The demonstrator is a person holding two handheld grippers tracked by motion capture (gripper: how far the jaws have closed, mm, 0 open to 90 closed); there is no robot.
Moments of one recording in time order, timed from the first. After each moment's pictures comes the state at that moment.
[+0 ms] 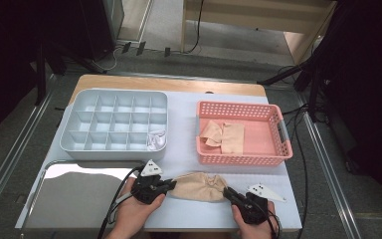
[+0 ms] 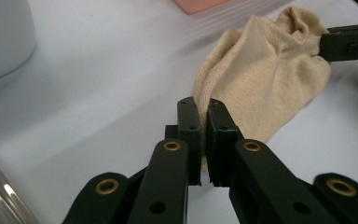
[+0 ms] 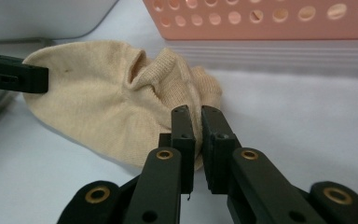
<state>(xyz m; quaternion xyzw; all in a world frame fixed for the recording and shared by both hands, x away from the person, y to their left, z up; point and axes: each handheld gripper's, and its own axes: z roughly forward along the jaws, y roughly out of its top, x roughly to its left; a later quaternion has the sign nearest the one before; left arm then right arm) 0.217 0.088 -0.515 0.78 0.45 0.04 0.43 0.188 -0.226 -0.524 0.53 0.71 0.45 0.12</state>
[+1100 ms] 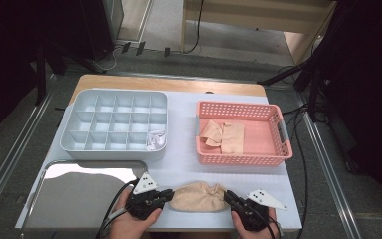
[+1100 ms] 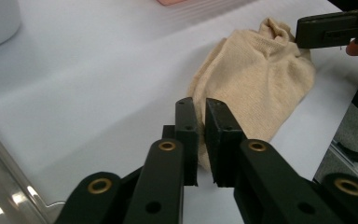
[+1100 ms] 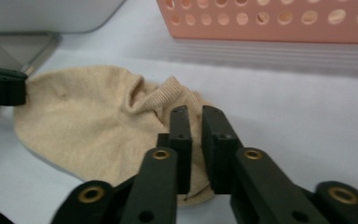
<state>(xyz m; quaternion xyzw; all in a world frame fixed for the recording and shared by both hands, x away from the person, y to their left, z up) 0.186 0.090 -0.519 0.79 0.43 0.05 0.44 0.176 -0.223 -0.524 0.51 0.72 0.45 0.14</state>
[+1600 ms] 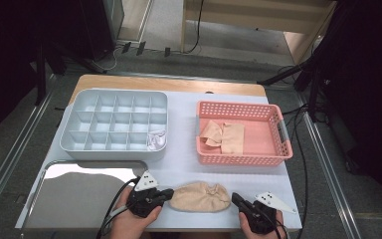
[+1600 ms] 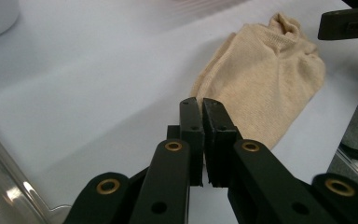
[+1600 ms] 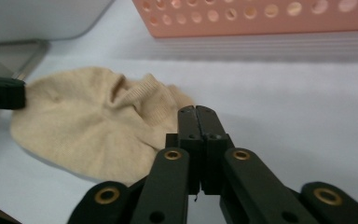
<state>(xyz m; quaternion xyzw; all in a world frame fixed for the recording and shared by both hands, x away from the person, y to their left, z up) 0.191 0.092 -0.521 0.79 0.44 0.05 0.44 0.170 -0.239 -0.522 0.54 0.69 0.46 0.14</state>
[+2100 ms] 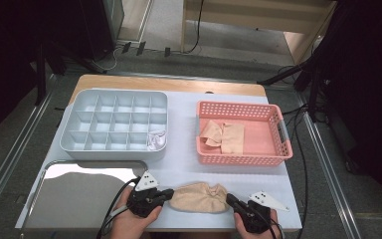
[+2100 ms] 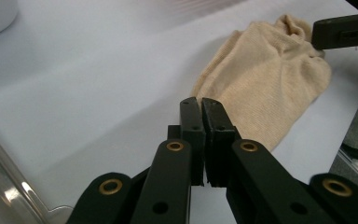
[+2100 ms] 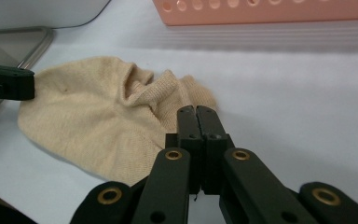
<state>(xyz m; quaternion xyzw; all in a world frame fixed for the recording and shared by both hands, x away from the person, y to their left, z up) 0.193 0.092 -0.523 0.79 0.44 0.05 0.43 0.170 -0.229 -0.525 0.53 0.71 0.44 0.12</state>
